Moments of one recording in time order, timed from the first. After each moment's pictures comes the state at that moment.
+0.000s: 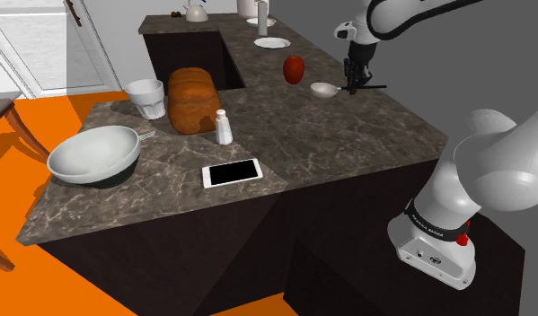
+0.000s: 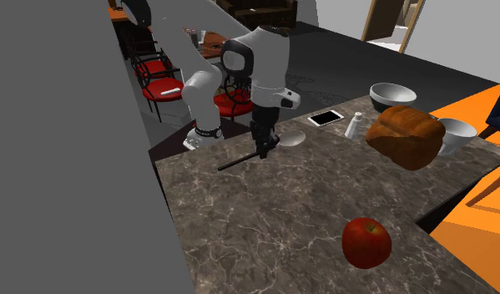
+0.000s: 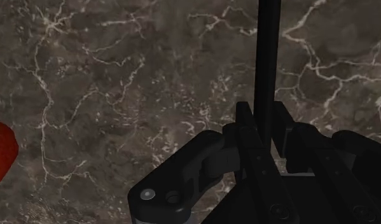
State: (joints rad) arm 0.32 -0.52 -0.65 -2.48 -0.50 2.06 -1.07
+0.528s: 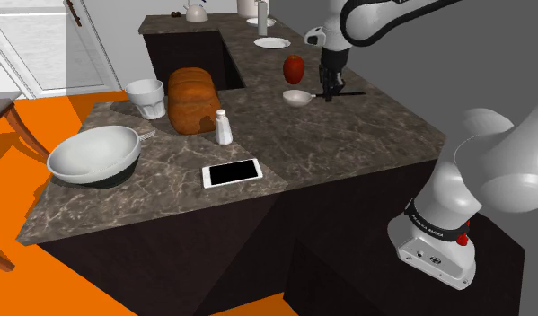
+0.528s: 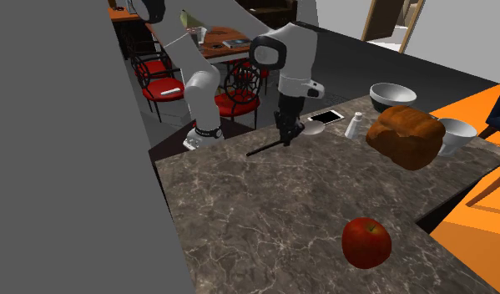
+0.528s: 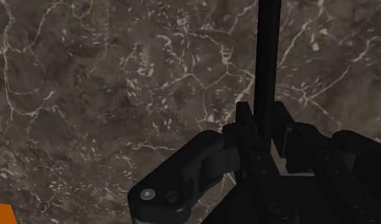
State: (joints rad) arm 0.43 -0.45 -0.52 -2.47 -0.41 2.07 -0.89
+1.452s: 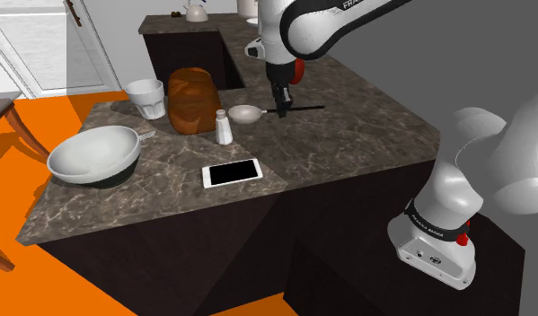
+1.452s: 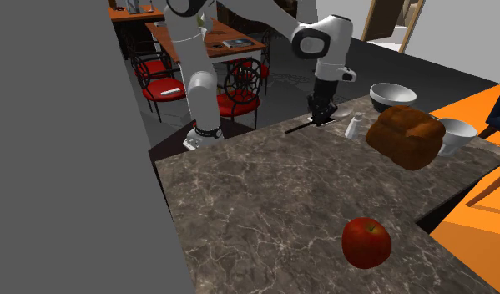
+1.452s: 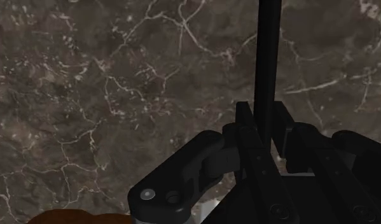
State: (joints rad) arm 0.62 -0.20 -0.34 -2.29 -0.24 2.08 -0.64
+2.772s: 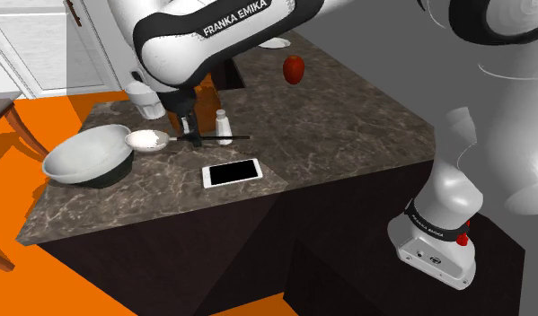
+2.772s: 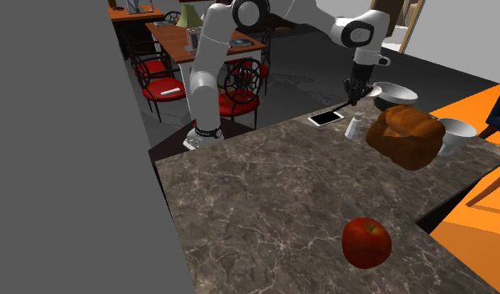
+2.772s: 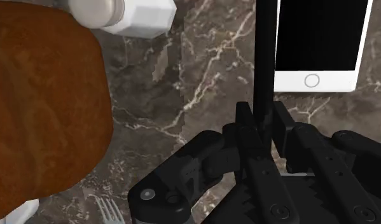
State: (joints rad) arm 0.77 0.36 -0.19 -1.63 -0.07 1.92 -0.41
